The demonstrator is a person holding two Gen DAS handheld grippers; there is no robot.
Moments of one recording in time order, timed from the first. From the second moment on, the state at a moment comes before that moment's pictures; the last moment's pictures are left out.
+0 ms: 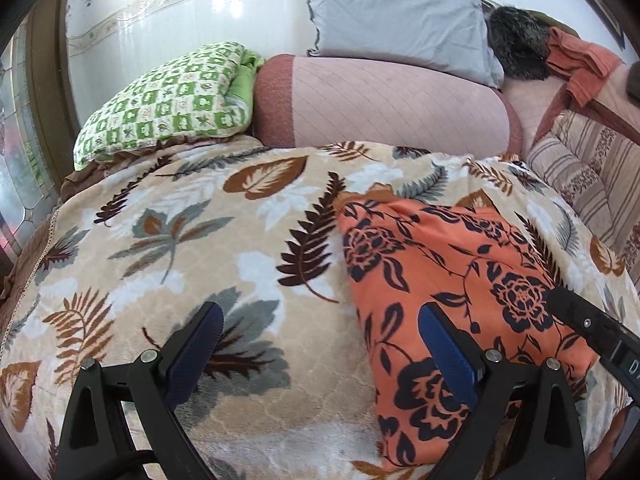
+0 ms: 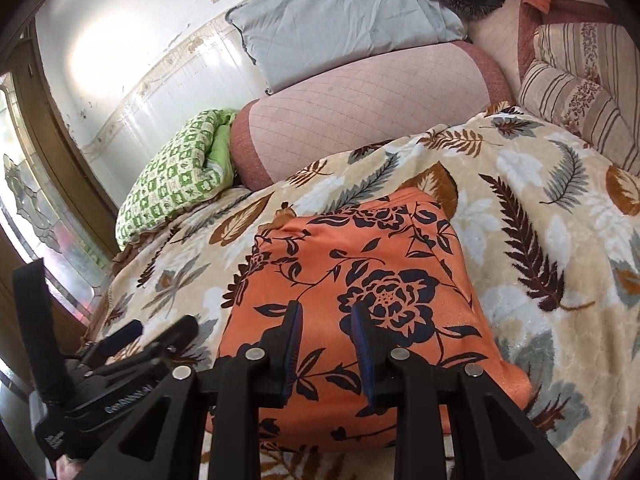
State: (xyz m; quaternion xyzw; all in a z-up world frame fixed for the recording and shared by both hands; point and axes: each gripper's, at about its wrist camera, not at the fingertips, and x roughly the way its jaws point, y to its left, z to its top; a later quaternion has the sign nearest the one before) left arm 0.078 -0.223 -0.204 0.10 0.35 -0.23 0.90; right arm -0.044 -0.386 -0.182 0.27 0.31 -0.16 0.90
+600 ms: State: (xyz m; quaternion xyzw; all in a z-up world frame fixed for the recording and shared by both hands) left arm 0.085 -0.209 -0.195 0.09 0.32 -0.18 0.93; right arm -0.051 -0.397 -0.177 0.24 0.27 -0.25 0.90
